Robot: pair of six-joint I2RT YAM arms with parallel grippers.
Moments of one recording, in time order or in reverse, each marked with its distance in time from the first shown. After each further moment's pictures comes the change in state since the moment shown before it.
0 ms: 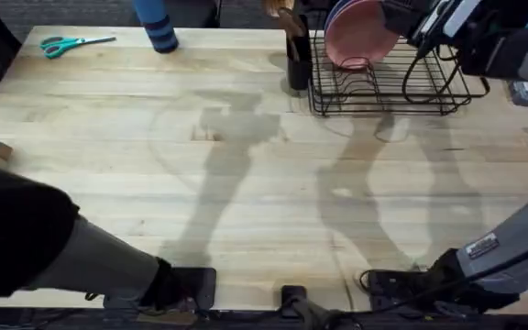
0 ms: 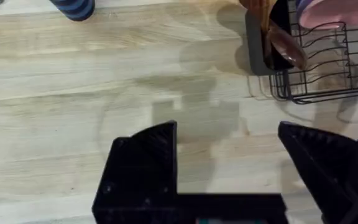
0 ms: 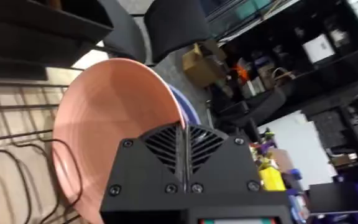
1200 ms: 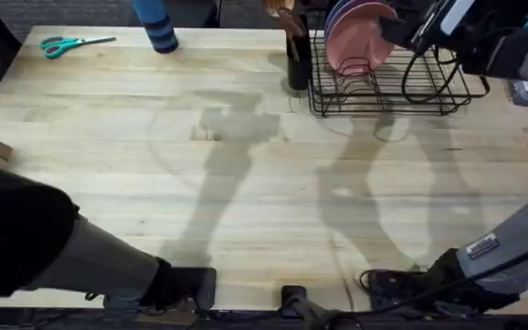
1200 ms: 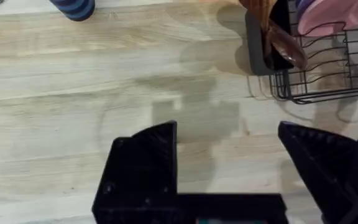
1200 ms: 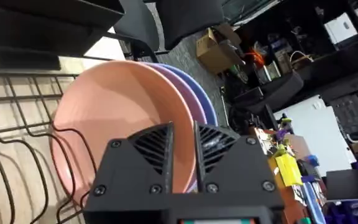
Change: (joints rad) left arm 0.000 0.000 0.000 0.000 0.000 0.000; right arm -0.001 0.000 0.006 -0.089 0.034 -0.003
